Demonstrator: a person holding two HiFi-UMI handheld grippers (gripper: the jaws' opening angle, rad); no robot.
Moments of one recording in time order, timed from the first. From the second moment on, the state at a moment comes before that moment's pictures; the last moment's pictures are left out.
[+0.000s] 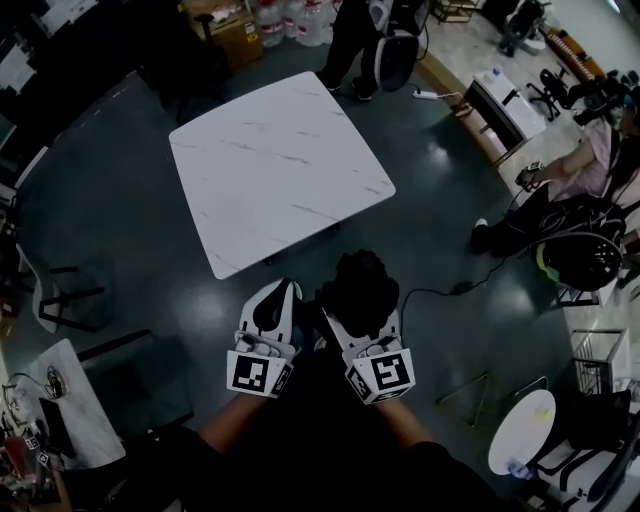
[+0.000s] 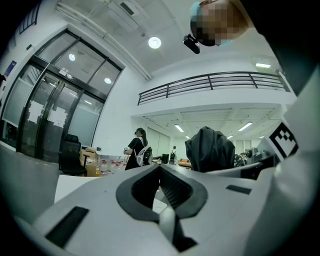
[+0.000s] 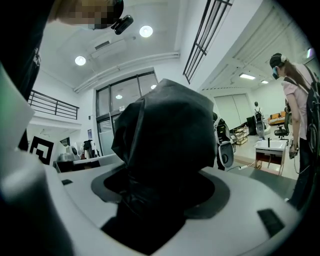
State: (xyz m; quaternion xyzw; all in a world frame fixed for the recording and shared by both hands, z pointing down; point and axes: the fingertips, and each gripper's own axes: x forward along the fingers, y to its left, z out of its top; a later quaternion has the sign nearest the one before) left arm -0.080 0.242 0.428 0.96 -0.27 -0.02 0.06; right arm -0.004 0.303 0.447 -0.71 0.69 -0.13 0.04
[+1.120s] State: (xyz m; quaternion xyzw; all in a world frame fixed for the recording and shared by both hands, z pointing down) left arm -0.029 0.003 0.421 0.96 -0.24 -0.06 0.11; right arm 0.042 0.077 0.444 -0.72 0.67 -0.16 -0.01
